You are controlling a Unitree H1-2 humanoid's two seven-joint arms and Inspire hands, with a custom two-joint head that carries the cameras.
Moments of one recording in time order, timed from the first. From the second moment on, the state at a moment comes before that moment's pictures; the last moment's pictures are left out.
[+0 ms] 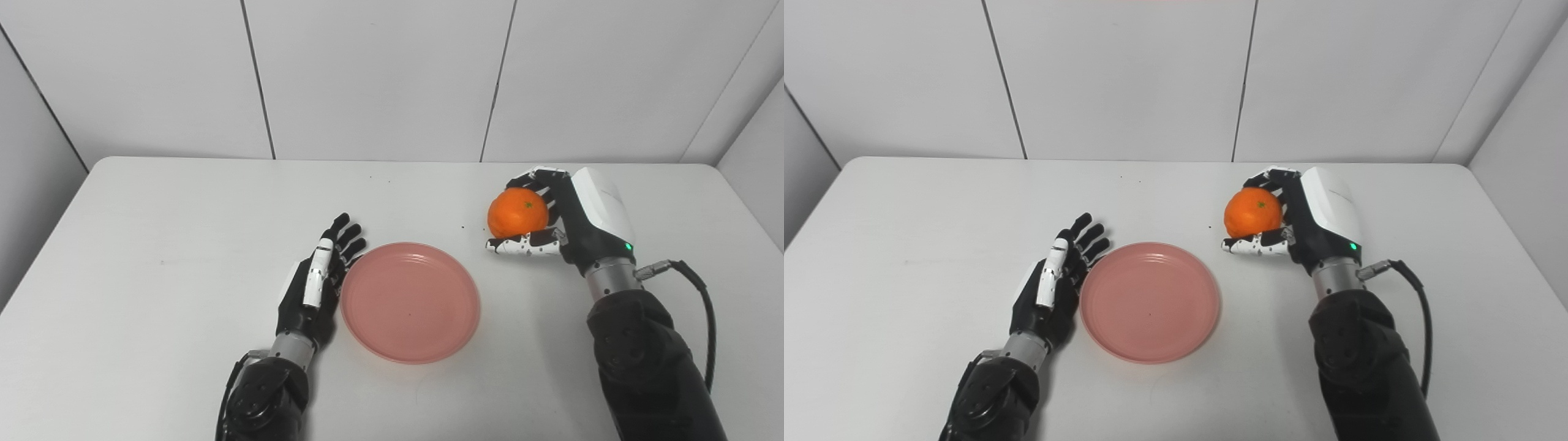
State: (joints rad) left arm -0.17 -0.10 -0.08 -0.04 -0.17 0.28 -0.08; right arm -0.32 -0.22 0.19 -0.38 -0.75 0.46 0.21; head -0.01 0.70
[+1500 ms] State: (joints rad) left arm -0.16 -0.14 -0.08 -0.01 -0.12 0.21 -0.03; right arm -0.33 -0.08 0.43 -0.11 -0.81 0.38 0.17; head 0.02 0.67
